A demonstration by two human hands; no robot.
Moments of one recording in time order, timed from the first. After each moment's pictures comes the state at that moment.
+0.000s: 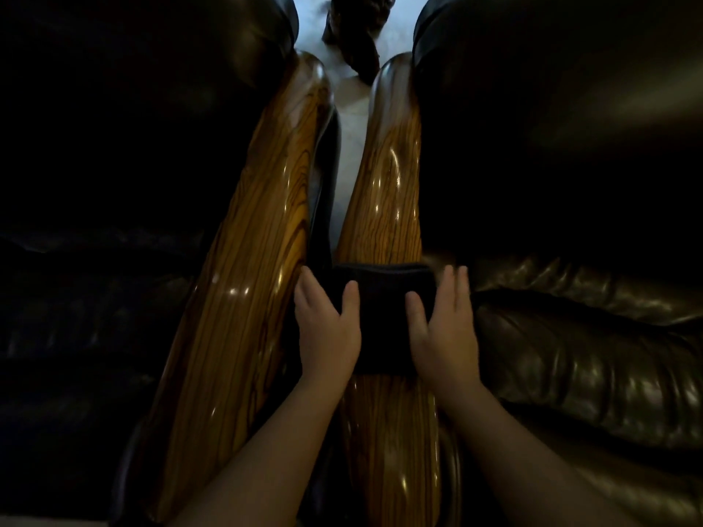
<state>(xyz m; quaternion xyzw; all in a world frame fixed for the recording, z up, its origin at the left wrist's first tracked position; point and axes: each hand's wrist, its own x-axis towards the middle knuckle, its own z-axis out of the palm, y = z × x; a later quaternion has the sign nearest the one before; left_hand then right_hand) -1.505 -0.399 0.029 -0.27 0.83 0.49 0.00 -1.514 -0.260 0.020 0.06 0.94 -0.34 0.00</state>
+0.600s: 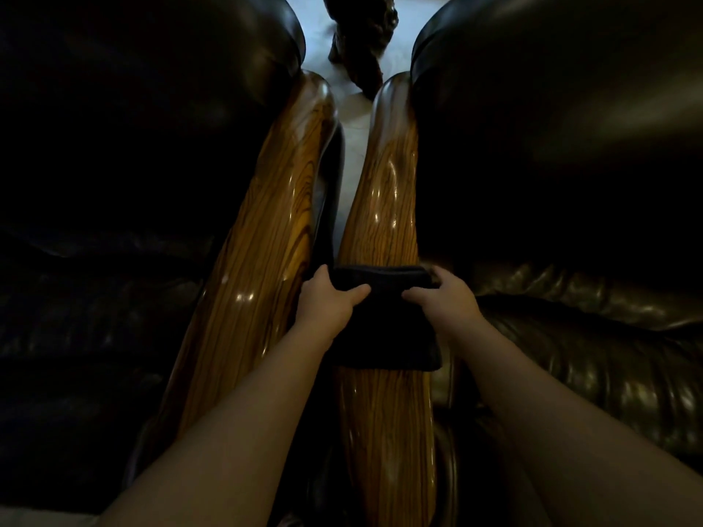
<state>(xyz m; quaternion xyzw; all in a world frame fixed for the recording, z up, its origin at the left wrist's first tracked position) -1.541 -0.418 0.051 -0.30 0.77 0.55 0.15 -1.563 -0.244 0.040 0.16 0.81 -0.54 0.18</state>
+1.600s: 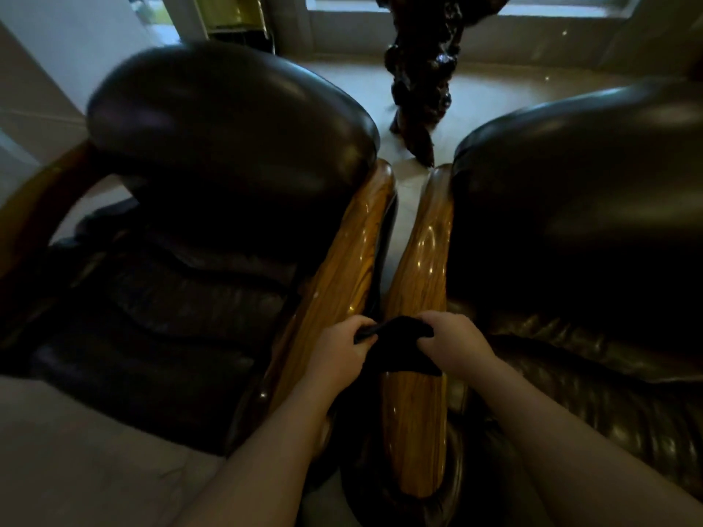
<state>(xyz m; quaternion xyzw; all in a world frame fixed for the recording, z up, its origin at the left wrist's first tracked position) -1.412 -0.455 0.200 -0.16 0.87 0.46 0.09 -1.488 -0.273 0.205 -0.14 0.93 -0.24 0.23</state>
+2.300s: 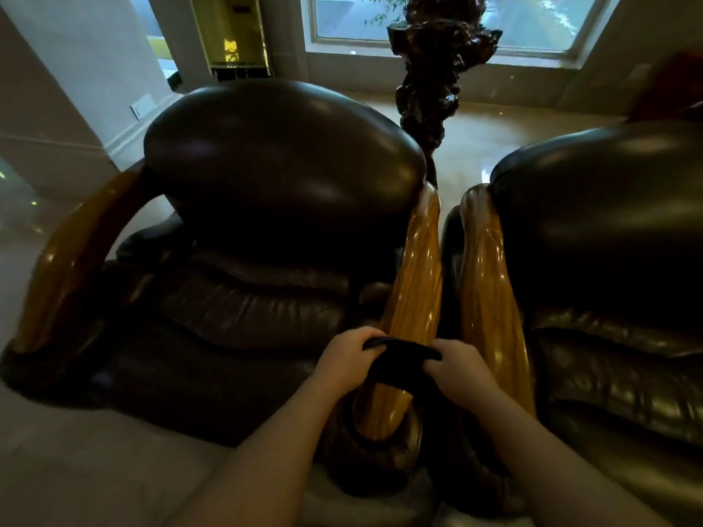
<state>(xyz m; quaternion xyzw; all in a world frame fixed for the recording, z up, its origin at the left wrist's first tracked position) -1.306 -0.672 0.236 -0.06 0.85 0.50 0.15 -1.333 -0.474 0.244 -0.01 0.93 -0.29 0.24</state>
